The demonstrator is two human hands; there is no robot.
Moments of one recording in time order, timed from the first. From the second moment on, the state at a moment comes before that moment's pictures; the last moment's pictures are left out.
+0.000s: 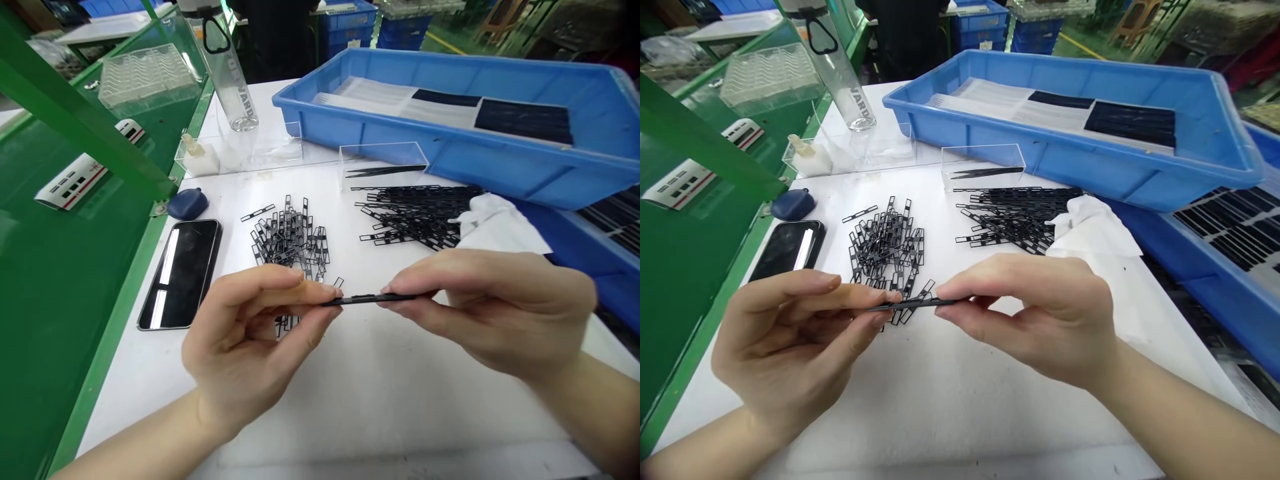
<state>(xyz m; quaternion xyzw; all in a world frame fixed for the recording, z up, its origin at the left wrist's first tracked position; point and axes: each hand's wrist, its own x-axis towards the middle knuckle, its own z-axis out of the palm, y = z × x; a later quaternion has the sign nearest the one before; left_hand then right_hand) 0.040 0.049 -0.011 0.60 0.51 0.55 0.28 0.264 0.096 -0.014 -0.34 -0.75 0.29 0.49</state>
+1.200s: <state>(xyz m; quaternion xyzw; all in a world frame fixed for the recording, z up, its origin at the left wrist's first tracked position) 0.035 0.059 -0.027 0.67 0.31 0.58 0.34 0.262 0.100 -0.012 -0.21 -0.82 0.28 0.46</state>
